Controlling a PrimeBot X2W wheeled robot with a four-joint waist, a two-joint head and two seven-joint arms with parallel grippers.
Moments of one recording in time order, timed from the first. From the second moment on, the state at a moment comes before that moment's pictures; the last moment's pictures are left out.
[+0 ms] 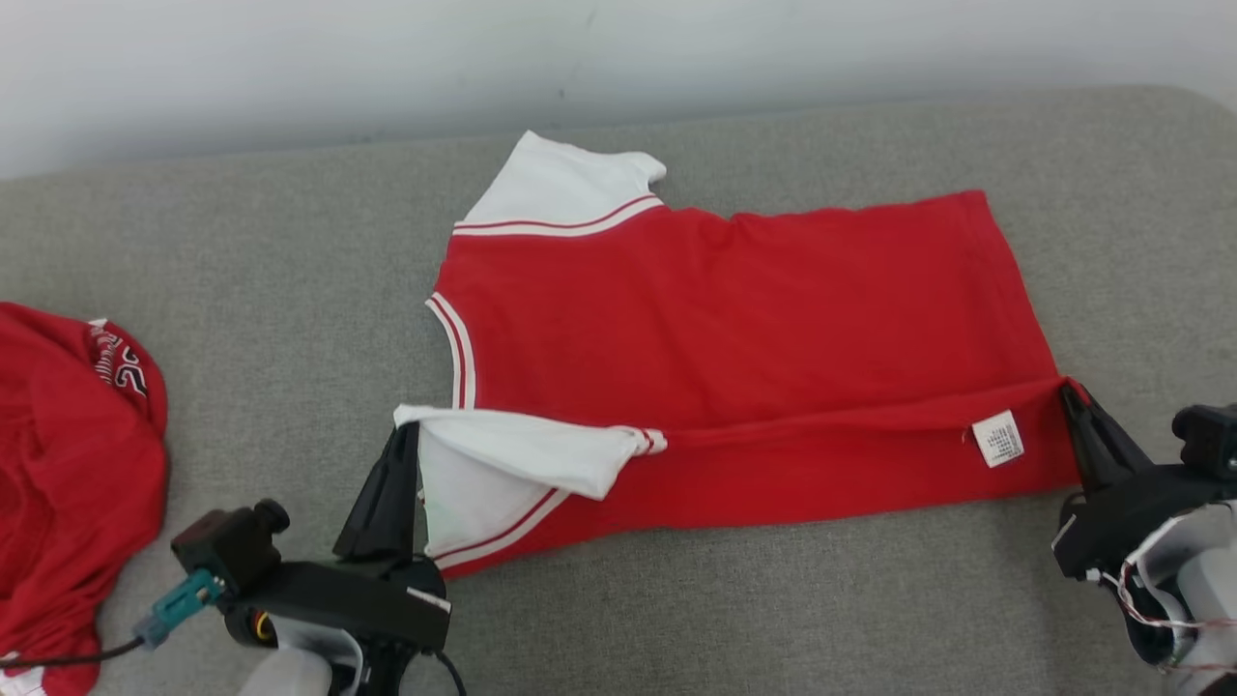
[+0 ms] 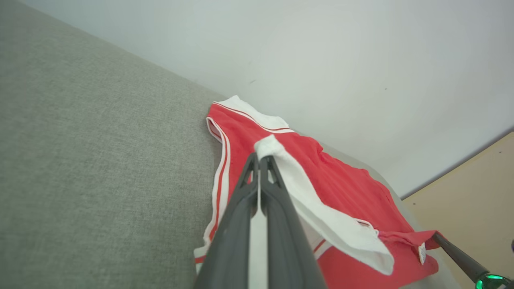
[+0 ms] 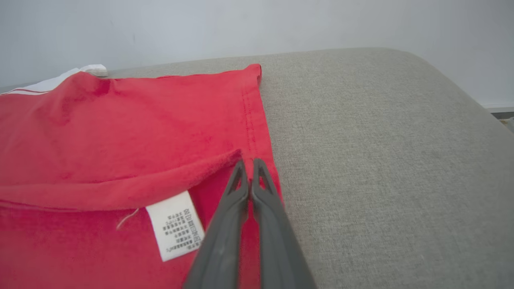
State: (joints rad) left arm -0.34 0.19 -0.38 0.12 -0.80 0.05 -0.22; right arm -0.44 -0.53 0.43 0.54 0.60 0.13 -0.16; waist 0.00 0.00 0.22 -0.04
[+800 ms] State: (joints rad) left arm -0.26 0.10 -0.24 0.15 -0.62 -0.03 -0.26; right arm -0.30 -0.38 0.12 0.41 0.47 0.13 -0.26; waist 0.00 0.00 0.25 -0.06
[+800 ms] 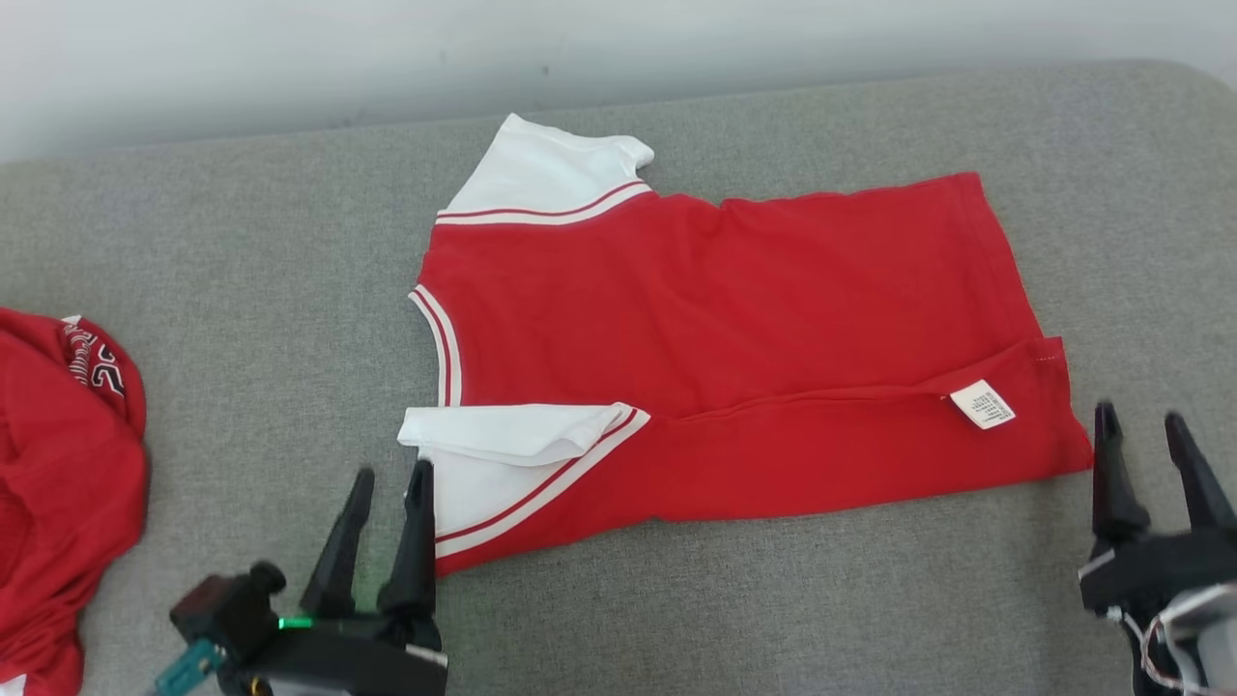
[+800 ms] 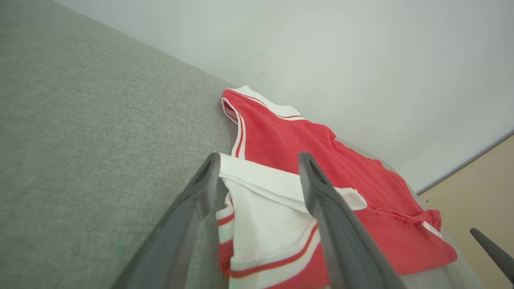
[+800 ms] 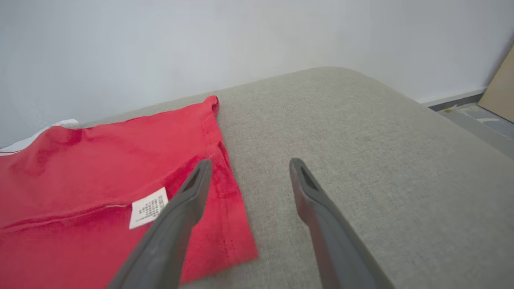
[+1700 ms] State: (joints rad) left arm -0.25 0.08 -0.30 0.23 -0.69 0.08 -0.03; right arm -0.33 -0.34 0.20 0.58 0.62 0.13 -0.26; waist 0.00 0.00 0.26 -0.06
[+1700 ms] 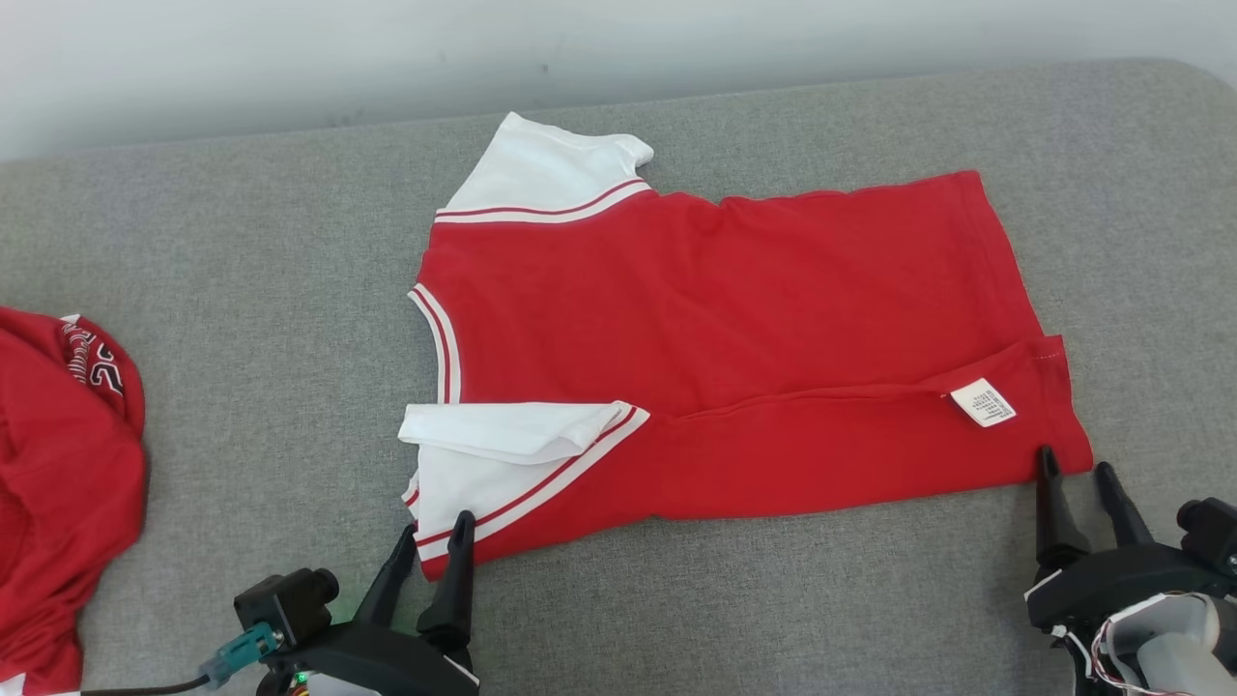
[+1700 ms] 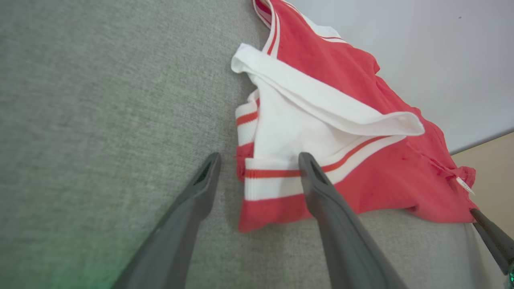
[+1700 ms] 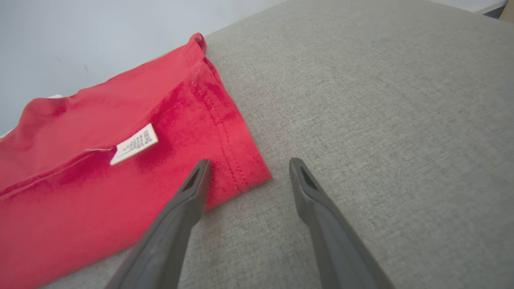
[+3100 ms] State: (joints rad) left arm -0.01 0.16 -0.35 -0.06 -0.72 0.11 0.05; right arm -0.11 -0.49 0.29 0.44 0.74 0.13 -0.26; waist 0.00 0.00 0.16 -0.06
